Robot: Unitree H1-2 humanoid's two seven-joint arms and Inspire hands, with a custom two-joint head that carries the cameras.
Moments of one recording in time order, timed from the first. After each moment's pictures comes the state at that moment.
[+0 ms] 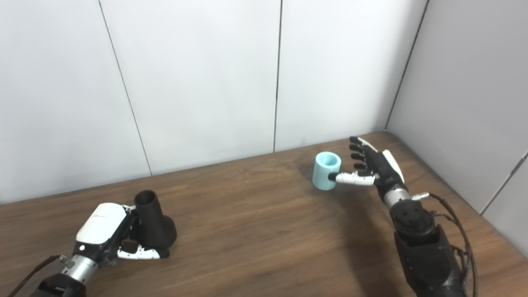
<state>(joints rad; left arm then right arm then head) -0.68 0.32 -0.71 0.83 0.79 -0.38 0.47 -0.26 -0.47 -0.33 0.20 -0.06 0.22 0.08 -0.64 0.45</state>
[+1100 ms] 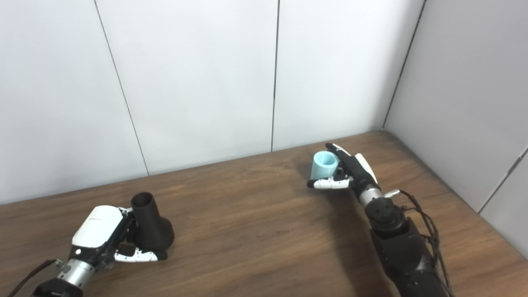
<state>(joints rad) -0.64 0.35 -0.71 0.73 0.77 -0.34 0.44 -0.37 -0.46 -0.17 0.35 -0.11 0.15 0.04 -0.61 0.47</state>
